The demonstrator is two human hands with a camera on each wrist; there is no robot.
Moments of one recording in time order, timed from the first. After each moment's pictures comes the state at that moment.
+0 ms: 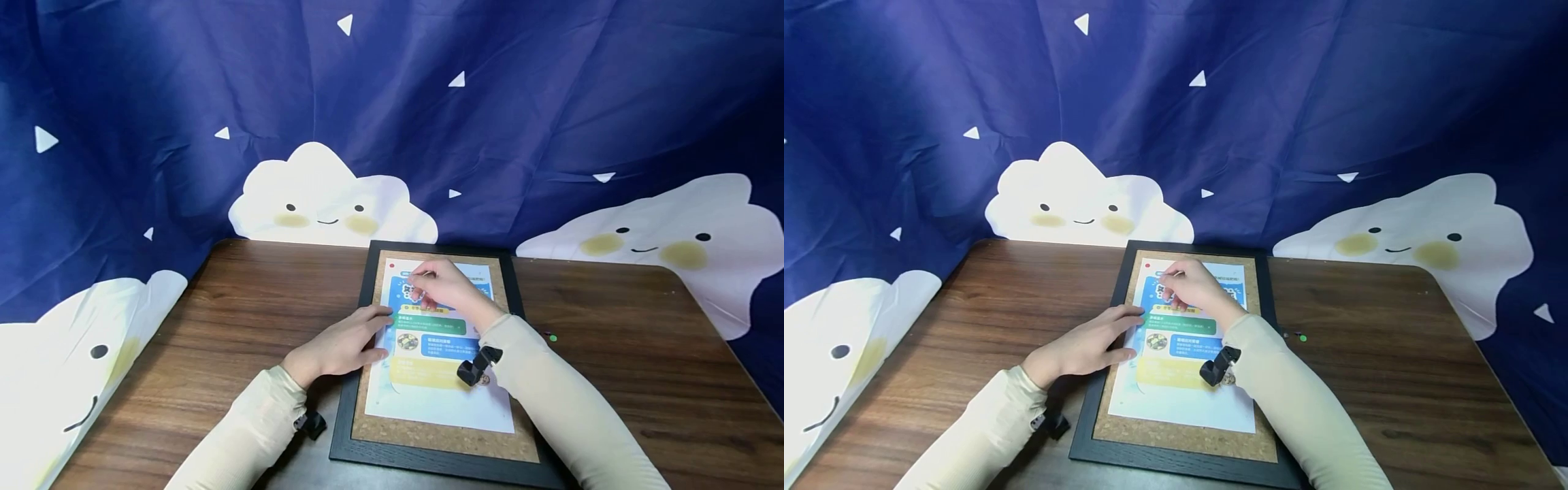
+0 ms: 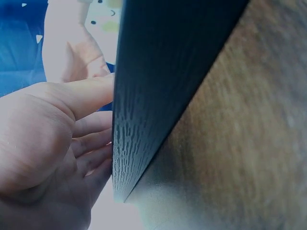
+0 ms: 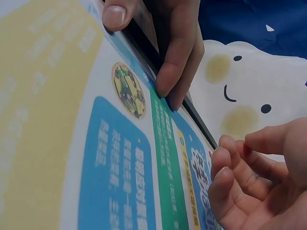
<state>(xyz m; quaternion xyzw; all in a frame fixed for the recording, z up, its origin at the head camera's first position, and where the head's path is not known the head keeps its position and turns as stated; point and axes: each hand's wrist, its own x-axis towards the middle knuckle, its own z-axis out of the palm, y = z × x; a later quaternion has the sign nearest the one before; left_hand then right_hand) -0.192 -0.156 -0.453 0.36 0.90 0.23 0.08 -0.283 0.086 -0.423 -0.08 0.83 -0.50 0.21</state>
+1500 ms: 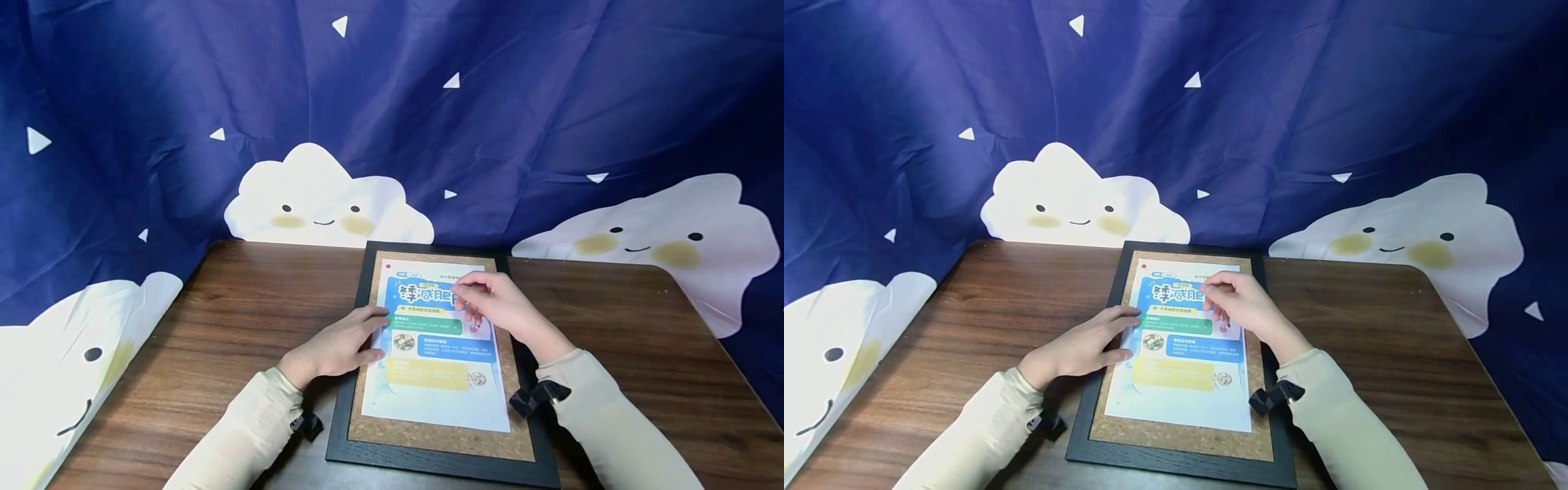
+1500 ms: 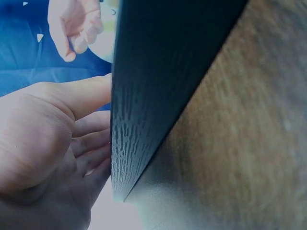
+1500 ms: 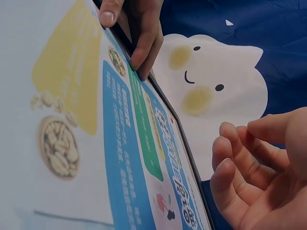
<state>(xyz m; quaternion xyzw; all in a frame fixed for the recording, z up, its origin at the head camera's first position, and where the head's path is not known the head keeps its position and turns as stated) -0.188 -0.152 -0.446 0.34 0.91 0.22 0.09 -0.239 0.172 -0.413 -0.12 0.83 -0.52 0.14</state>
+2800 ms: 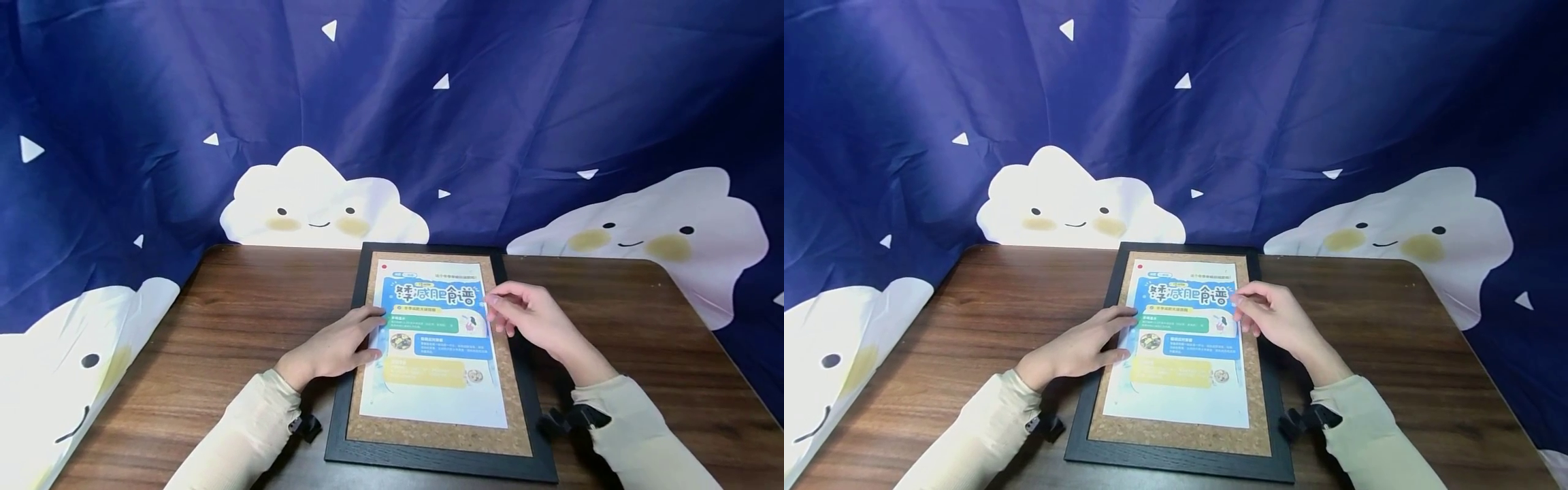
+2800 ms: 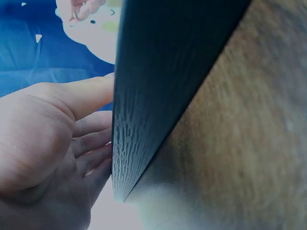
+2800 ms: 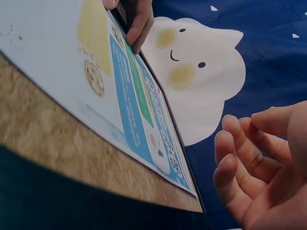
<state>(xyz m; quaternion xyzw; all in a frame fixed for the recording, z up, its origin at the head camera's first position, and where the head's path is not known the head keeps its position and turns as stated) -0.196 -0.159 -0.464 0.37 0.90 0.23 0.07 -0.205 0.222 -0.414 -0.13 0.84 -0.52 0.07</state>
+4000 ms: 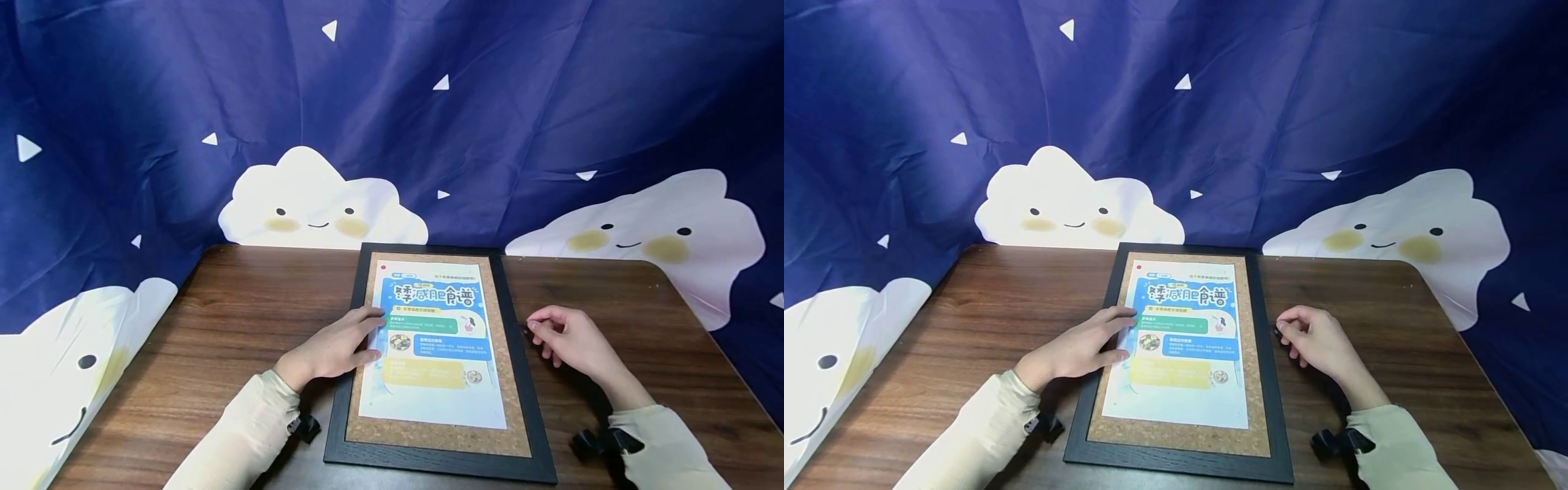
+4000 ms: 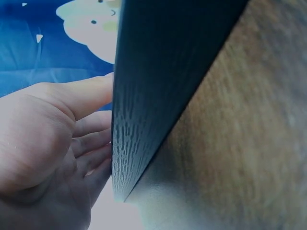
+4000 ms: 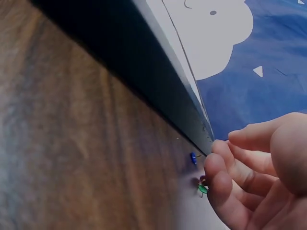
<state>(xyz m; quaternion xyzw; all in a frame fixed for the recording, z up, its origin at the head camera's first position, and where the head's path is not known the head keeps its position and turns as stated) -0.188 -0.153 -0.446 0.35 0.91 0.22 0.09 -0.185 0.277 -0.440 -0.04 0.92 -0.39 0.06</state>
